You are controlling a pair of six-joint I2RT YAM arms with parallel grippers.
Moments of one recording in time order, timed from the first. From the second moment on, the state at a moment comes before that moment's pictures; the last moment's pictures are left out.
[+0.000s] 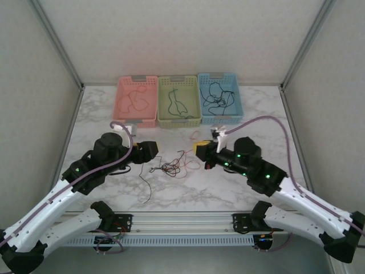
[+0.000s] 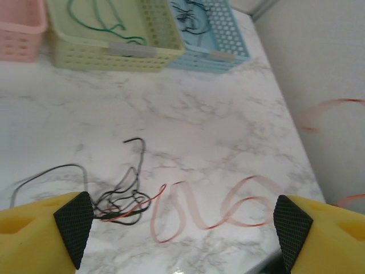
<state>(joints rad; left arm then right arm) -0.72 0.78 0.87 -0.61 -0.01 -0.68 0.92 0.80 0.81 -0.20 -0.10 0.43</state>
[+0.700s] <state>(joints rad) -0.72 1.17 0.65 -0.45 0.00 -0.66 0.89 0.70 0.97 -0.43 0.11 0.38</state>
